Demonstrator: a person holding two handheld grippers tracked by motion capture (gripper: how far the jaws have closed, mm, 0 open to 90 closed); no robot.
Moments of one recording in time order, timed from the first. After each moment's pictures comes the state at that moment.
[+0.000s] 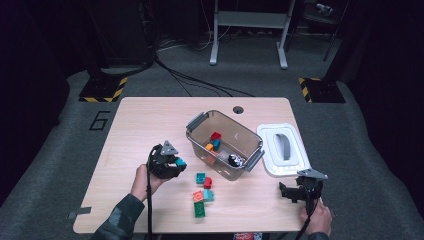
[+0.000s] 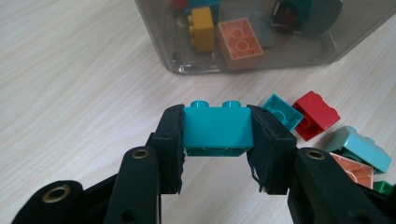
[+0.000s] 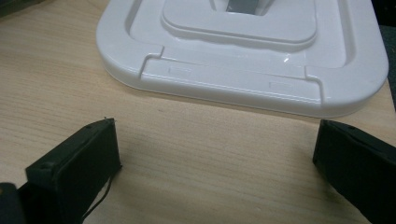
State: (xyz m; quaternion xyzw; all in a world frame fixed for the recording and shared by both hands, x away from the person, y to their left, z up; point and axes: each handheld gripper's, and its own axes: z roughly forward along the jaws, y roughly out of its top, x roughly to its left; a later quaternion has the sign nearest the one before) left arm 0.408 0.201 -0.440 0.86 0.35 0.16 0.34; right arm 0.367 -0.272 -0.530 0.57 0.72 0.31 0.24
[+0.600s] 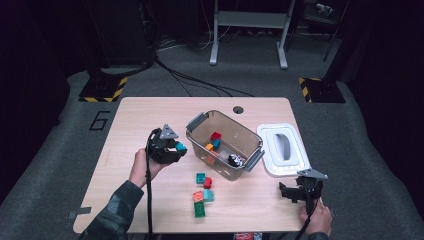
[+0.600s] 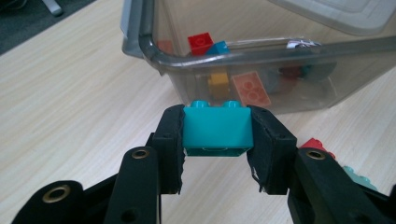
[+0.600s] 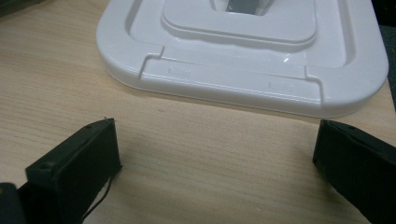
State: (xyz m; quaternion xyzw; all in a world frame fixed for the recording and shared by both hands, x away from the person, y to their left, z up) left arm 0.427 0.197 -0.390 0.85 0.34 0.18 0.35; right arm 0.367 -0.272 -0.530 0.57 0.72 0.31 0.24
